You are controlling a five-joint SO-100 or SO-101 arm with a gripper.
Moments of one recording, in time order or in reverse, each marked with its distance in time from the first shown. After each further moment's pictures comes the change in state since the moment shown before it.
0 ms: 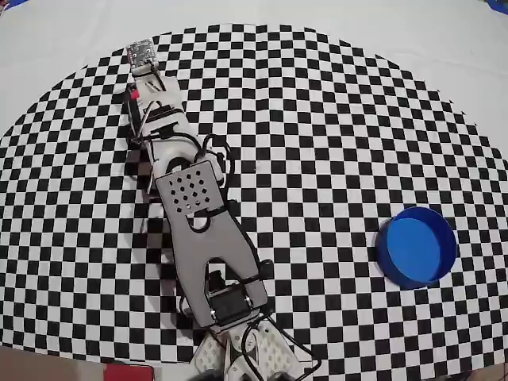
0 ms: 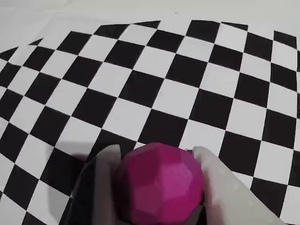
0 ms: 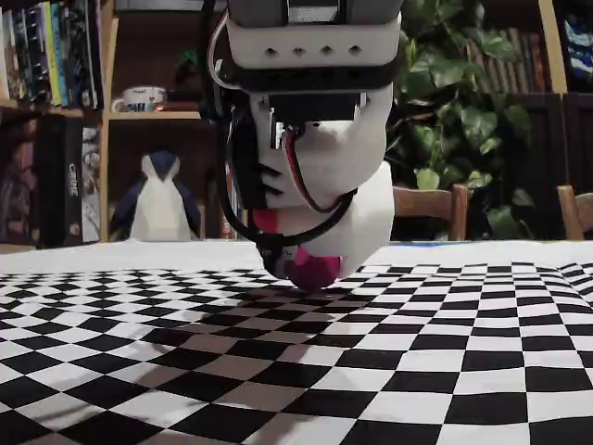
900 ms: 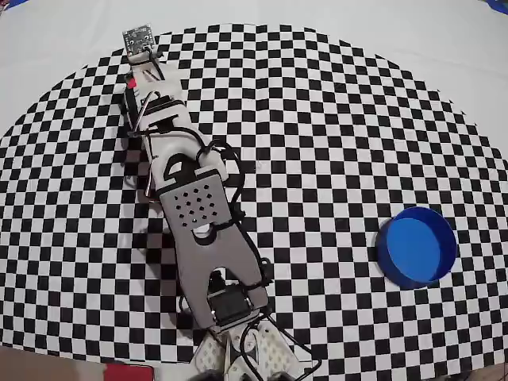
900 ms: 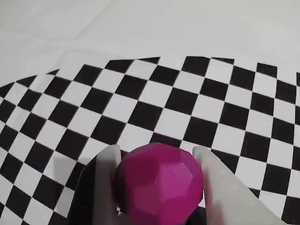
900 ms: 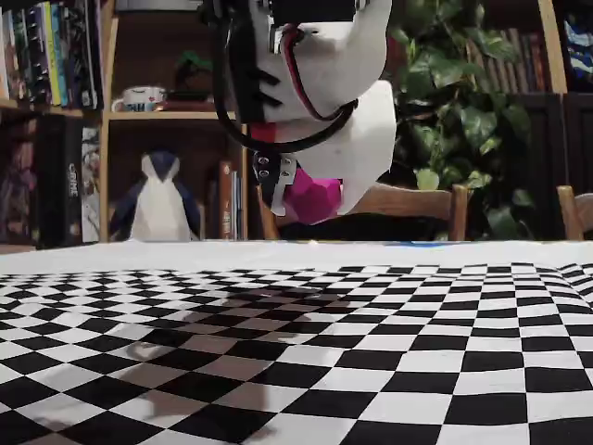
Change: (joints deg) arm 0.0 16.3 14.4 0.0 0.0
